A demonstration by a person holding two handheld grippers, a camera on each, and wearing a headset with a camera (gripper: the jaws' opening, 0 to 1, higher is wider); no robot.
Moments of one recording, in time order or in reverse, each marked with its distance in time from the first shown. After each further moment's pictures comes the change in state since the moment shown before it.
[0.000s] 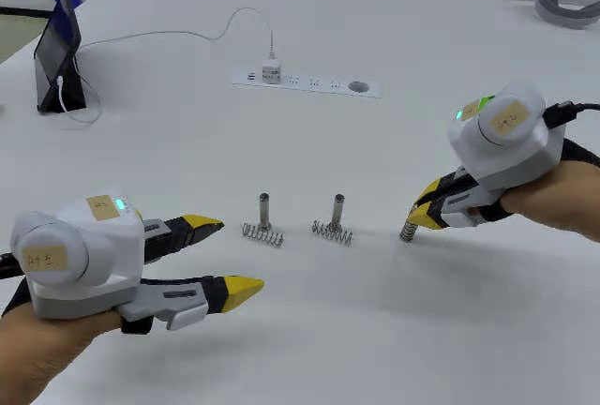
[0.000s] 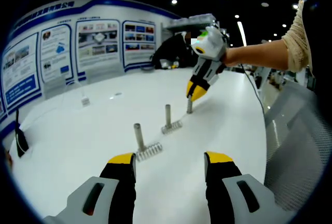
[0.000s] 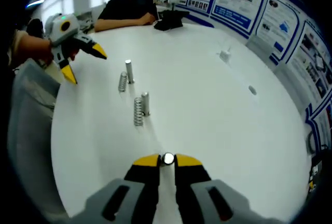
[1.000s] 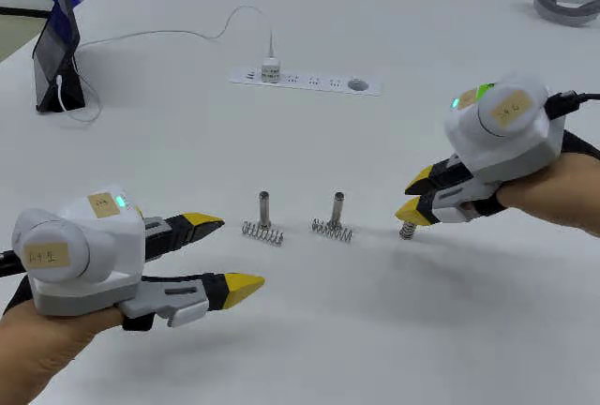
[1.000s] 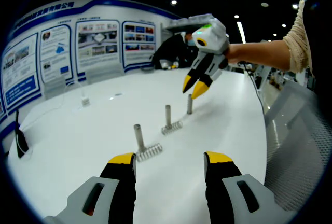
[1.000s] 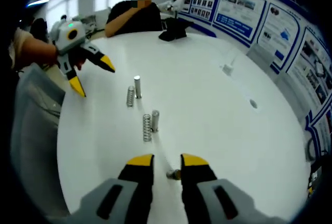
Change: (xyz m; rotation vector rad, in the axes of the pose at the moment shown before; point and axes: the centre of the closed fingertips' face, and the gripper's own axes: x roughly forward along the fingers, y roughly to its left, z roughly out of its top) left arm 0.000 0.001 0.001 0.003 -0.004 -0.002; right arm -0.009 0.017 0.036 -0.030 -0.081 0.011
